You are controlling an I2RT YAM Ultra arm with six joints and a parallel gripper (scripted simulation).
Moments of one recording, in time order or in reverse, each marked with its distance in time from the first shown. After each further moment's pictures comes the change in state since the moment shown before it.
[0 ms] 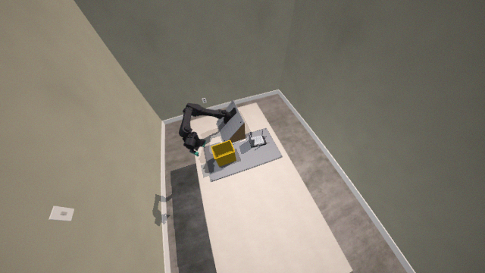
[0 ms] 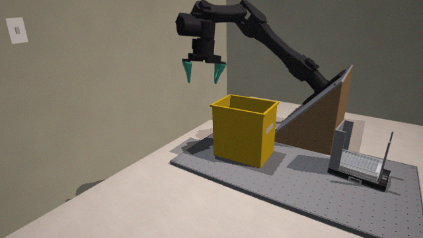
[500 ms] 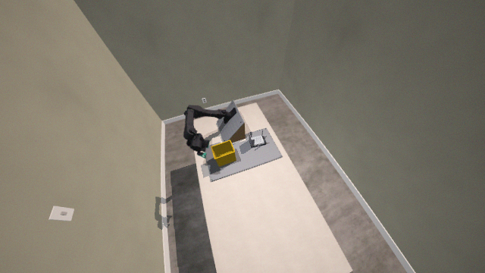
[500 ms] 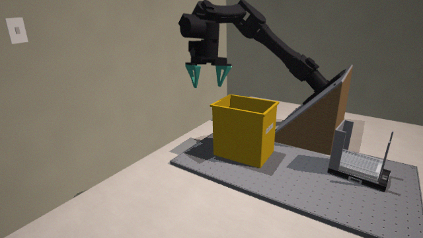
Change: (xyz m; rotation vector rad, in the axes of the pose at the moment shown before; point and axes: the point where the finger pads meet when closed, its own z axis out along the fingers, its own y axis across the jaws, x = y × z) arm 0.048 -0.005 0.004 0.018 0.041 -0.271
